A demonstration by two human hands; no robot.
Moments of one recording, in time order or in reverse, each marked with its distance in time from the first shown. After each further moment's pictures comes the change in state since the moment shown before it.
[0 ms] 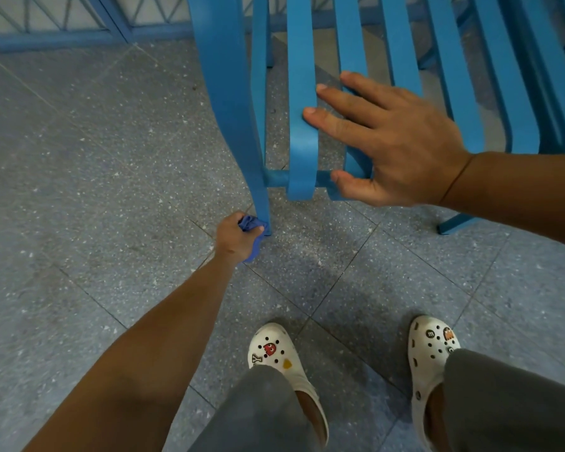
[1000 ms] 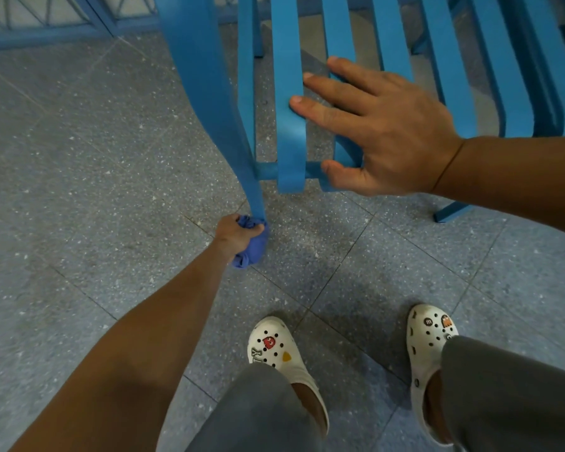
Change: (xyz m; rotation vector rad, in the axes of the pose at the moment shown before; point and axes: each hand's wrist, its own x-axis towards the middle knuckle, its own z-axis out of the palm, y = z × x) left_hand 0.012 -0.008 0.012 -0.003 -0.133 -0.276; right_hand 0.000 0.001 0.001 -0.001 0.005 0.008
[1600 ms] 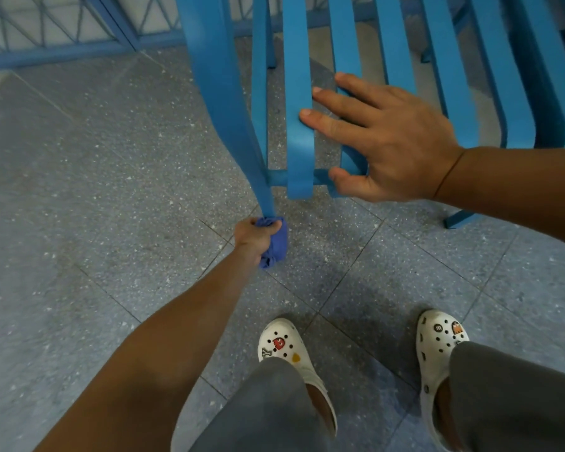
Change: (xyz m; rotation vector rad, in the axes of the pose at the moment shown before) left_hand -0.034 0.034 0.014 -0.296 0.140 -0.129; right_hand 0.001 0.000 -0.002 0.027 0.006 -0.001
